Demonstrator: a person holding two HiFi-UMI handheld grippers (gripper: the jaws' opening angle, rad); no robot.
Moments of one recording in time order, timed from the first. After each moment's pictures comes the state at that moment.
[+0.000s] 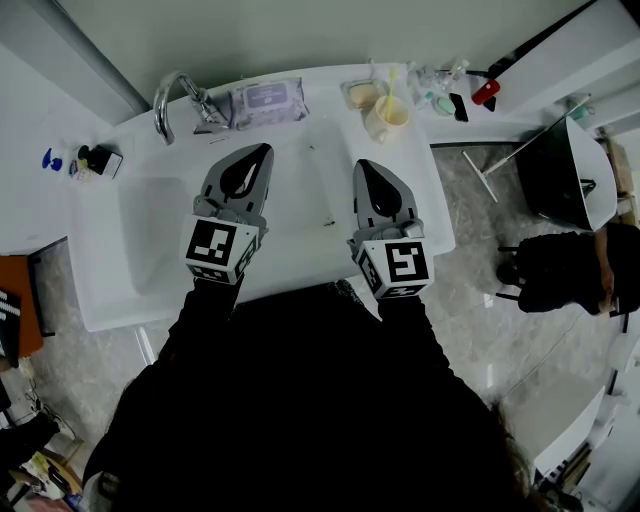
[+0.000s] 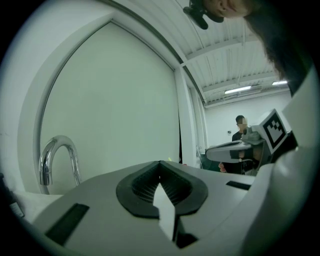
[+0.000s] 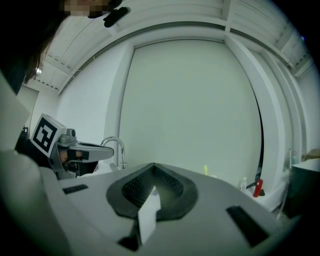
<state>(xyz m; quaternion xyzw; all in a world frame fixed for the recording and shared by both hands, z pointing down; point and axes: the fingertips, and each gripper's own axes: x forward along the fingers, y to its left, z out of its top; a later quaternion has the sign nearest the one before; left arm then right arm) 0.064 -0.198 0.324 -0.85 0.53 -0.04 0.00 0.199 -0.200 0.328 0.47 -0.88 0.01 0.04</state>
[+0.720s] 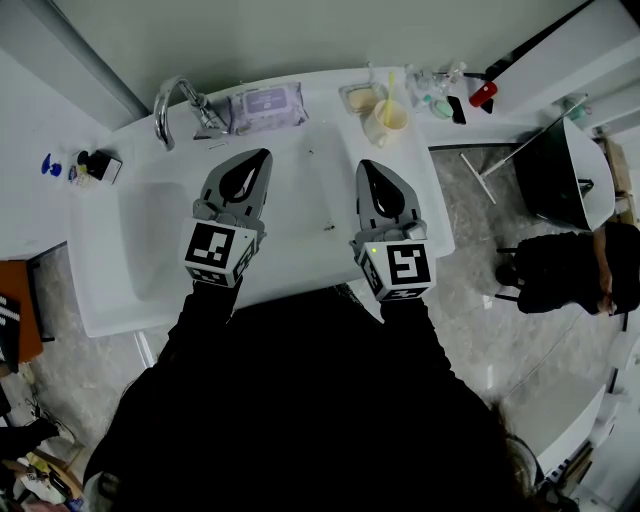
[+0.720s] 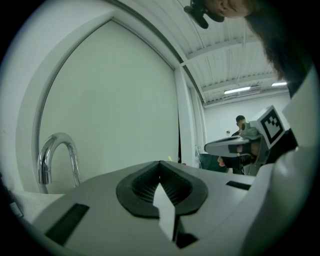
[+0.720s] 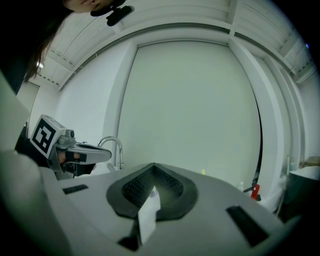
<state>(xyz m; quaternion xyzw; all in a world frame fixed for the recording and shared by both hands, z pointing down) 0.059 -0.201 0.329 -0.85 0.53 -0.05 0.00 0.199 -0.205 0.320 0.47 -0.88 -0.01 0.05</state>
